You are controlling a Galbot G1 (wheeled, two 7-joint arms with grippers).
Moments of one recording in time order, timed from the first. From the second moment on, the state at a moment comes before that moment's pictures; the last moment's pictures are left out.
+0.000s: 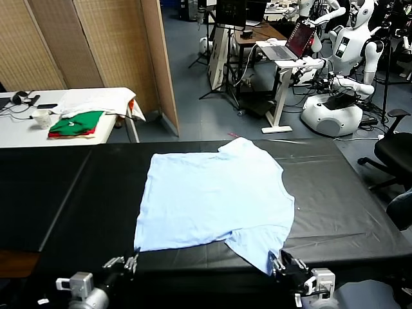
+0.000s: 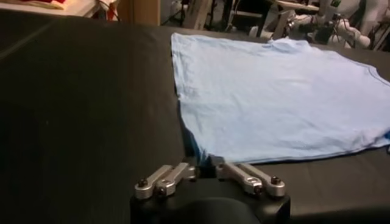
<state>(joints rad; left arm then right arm) 1.78 -1.20 -0.62 -2.20 -0.50 0.48 -0.03 -1.73 1.37 0.56 2.28 0.34 -0.66 0.08</state>
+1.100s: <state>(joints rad) 1.74 -1.24 -0.66 -2.22 -0.48 0.32 -0.02 -1.63 1.29 0.58 2.20 0.33 -0.40 0.01</state>
